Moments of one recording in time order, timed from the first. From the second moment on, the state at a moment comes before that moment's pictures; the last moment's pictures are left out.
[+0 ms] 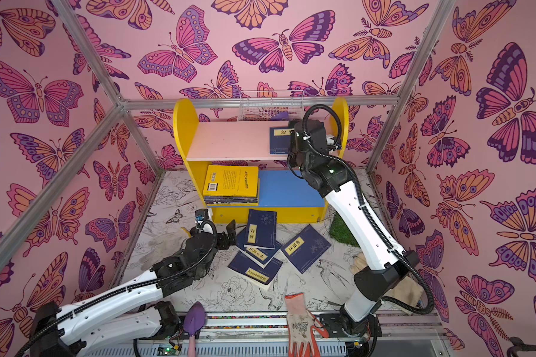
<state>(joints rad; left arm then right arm) -0.92 0.96 0.66 -0.11 -0.73 -0.50 0.55 1.65 2.04 -0.63 0.39 1.71</state>
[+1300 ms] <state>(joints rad) -0.76 1.58 1.94 -0.38 -0.05 -0.43 0.53 1.52 1.91 -0.62 0.30 1.42</state>
